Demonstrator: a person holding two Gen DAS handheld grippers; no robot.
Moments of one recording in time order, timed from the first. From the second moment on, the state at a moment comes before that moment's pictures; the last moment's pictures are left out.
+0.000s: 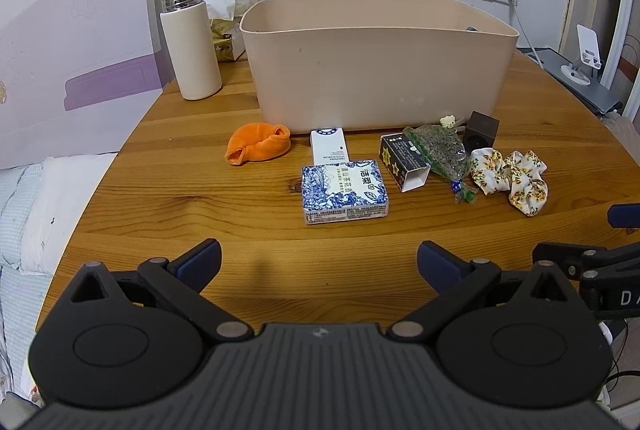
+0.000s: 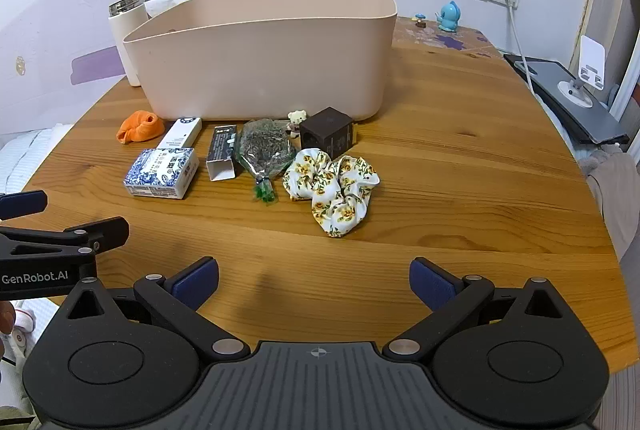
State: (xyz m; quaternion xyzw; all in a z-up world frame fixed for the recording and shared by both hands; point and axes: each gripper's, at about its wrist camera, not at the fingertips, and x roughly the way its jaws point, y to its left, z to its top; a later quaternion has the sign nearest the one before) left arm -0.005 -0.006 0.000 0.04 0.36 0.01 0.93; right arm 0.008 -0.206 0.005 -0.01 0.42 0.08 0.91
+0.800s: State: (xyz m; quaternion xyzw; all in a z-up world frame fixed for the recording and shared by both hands) left arm 0.004 -0.005 -0.003 0.03 0.37 0.01 0.93; right arm 0.019 -0.208 0.001 0.00 0.42 0.08 0.90
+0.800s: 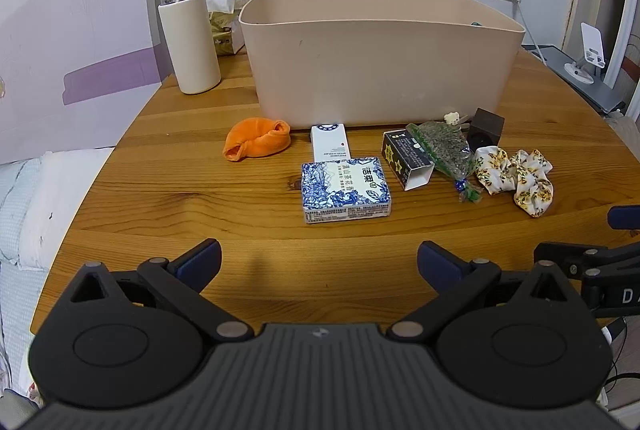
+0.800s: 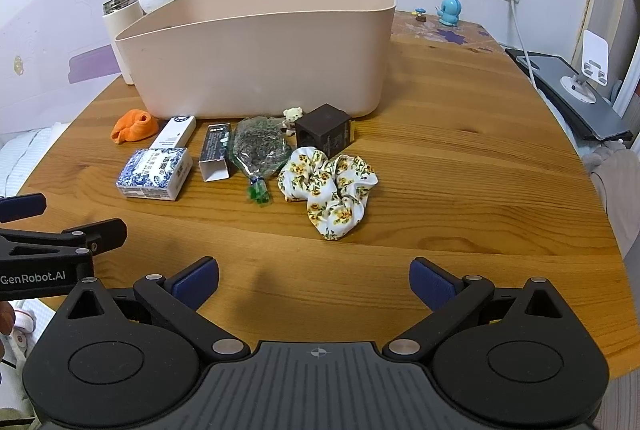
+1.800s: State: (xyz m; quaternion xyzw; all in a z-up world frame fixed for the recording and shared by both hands) left arm 0.063 -0.003 -0.028 0.01 0.41 0.02 0.91; right arm 0.075 -0.220 -0.026 0.00 0.45 0.08 0.89
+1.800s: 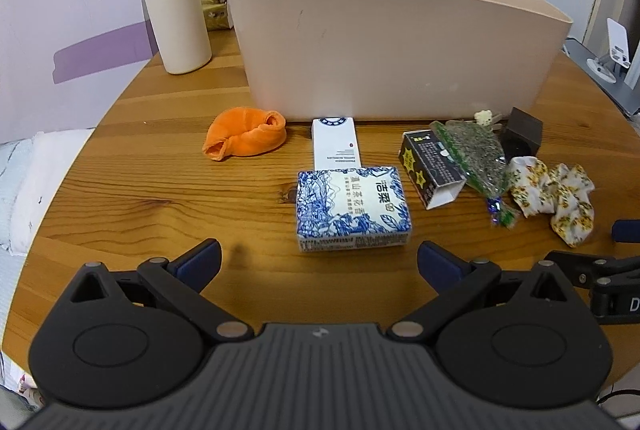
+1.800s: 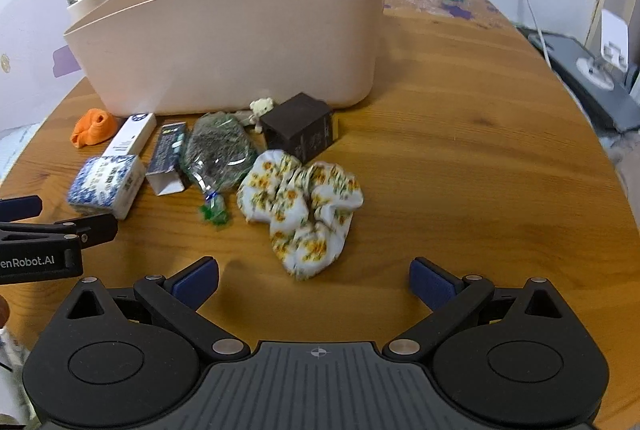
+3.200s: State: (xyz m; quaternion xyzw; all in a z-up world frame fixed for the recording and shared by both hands) left arm 0.072 0.032 0.050 -0.01 0.30 0.01 0.95; right arm 0.097 -0.223 0.071 -0.02 0.26 0.09 0.96
